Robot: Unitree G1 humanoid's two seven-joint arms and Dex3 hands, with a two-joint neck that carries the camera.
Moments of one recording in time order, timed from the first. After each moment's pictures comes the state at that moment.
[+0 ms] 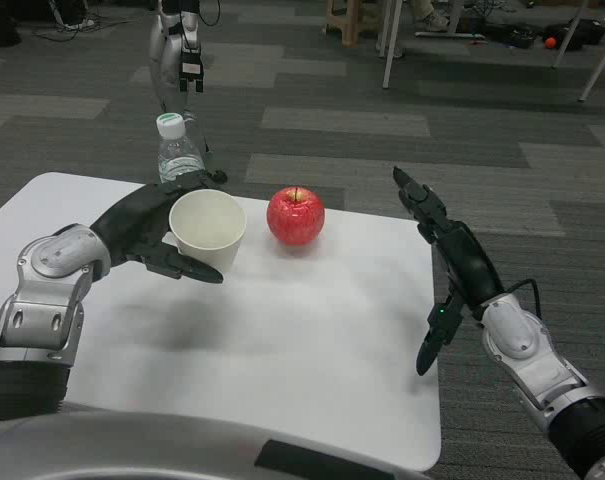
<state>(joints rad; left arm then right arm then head) 0.00 0.23 0.39 -0.21 0.16 0.18 -0.72 -0.44 -0.51 0.67 0.47 0.25 -0.63 -0.09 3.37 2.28</state>
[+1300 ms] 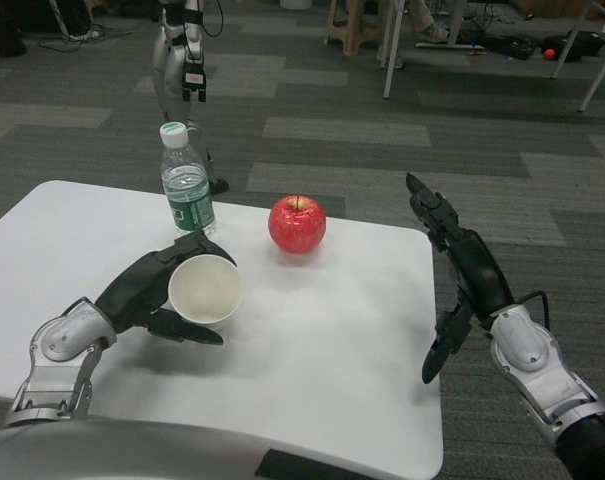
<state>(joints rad) 0.12 0.14 0.42 0.19 0.06 -0.45 -0.70 -0.42 -0.51 0.64 0.47 0.26 -0.63 -0.09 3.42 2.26</state>
